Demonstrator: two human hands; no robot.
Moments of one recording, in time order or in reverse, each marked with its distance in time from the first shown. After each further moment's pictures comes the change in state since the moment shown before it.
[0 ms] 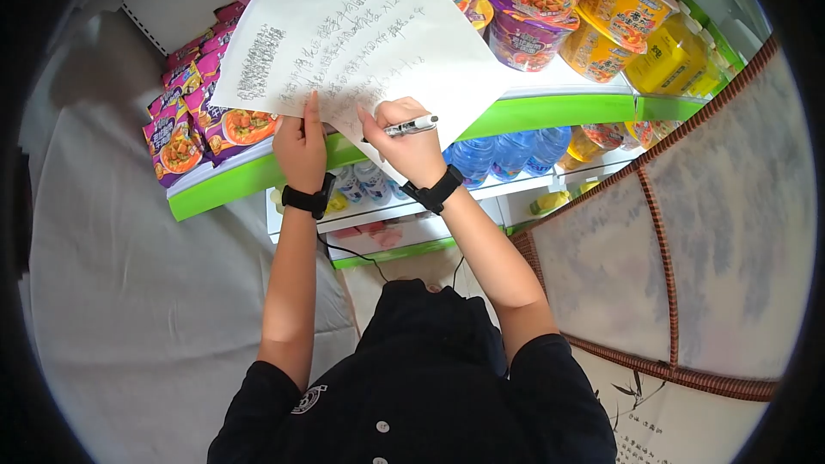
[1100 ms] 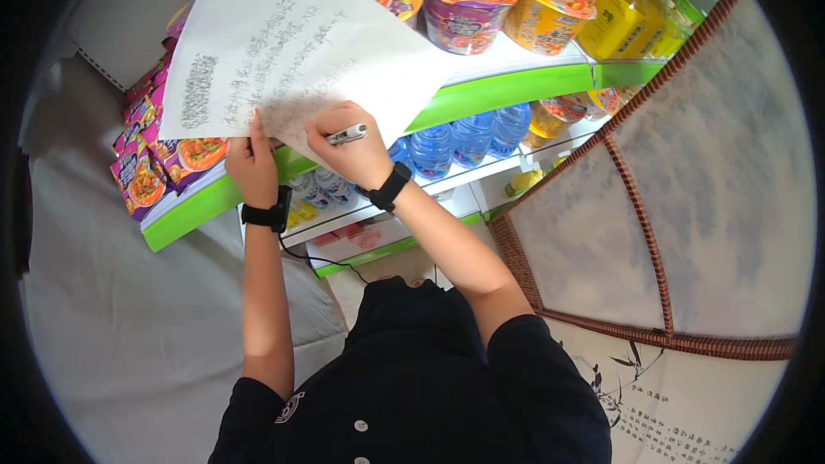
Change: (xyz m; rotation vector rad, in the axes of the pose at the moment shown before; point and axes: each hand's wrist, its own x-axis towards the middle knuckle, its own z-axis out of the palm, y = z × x) left_hand -0.001 0.001 0.000 -0.008 -0.046 -0.041; right_hand -0.002 0.011 0.002 -0.041 0.106 -0.165
